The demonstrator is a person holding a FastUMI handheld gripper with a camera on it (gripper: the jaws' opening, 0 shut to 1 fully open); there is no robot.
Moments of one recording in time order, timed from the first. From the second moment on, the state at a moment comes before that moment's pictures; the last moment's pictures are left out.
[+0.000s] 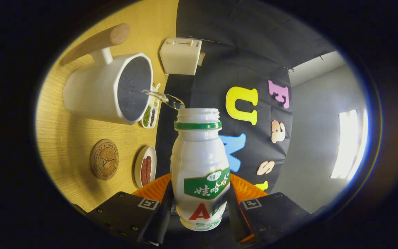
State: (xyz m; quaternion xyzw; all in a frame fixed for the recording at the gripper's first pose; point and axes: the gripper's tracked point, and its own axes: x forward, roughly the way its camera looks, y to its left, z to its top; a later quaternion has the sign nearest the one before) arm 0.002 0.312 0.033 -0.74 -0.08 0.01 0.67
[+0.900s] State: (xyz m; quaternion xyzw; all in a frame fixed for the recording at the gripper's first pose) arm 0.001 0.309 0.036 -0.75 -0.08 0.01 0.65
